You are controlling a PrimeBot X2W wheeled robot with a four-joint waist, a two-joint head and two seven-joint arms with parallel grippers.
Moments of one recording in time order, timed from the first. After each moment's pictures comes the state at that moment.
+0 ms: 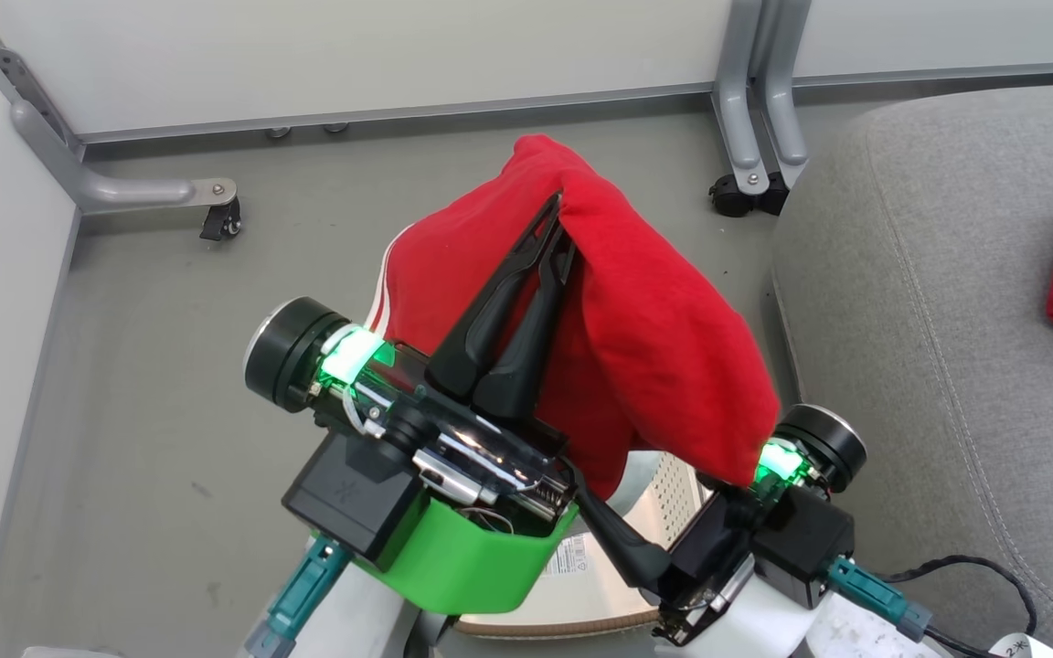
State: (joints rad) left arm -0.37 0.05 -0.55 -0.24 -0.18 -0.03 -0.26; right arm -0.21 -0.27 0.65 -0.13 0.20 0.13 -0.26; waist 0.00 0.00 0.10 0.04
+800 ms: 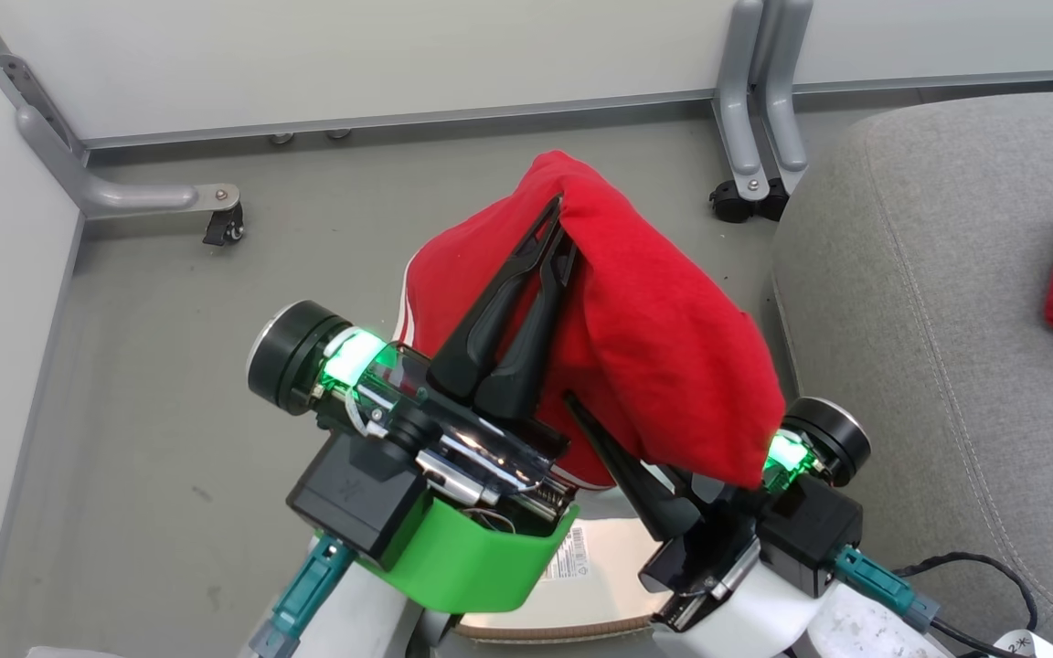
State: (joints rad) left arm -0.36 0.05 -0.56 -0.23 -0.18 -0.02 -0.26; right arm -0.21 -0.23 0.61 -0.13 0.20 0.13 -0.26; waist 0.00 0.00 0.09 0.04
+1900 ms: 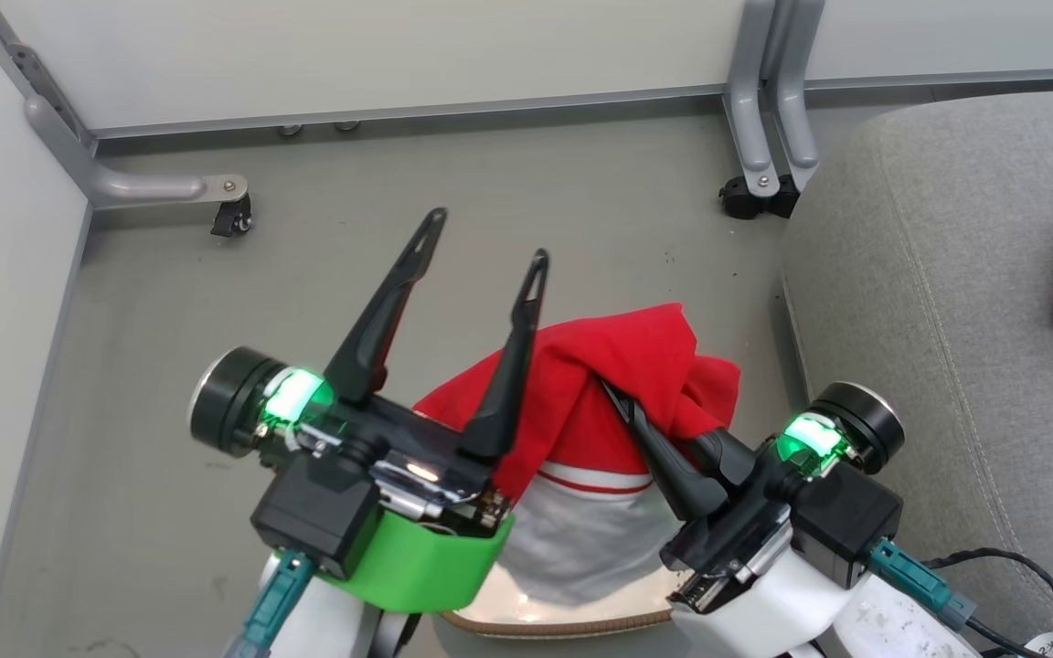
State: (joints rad) left arm -0.26 0.05 -0.45 -0.22 -0.10 -0.05 -0.26; right arm -0.19 -0.23 0.55 -0.17 0.18 0.13 -0.26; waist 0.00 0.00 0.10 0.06
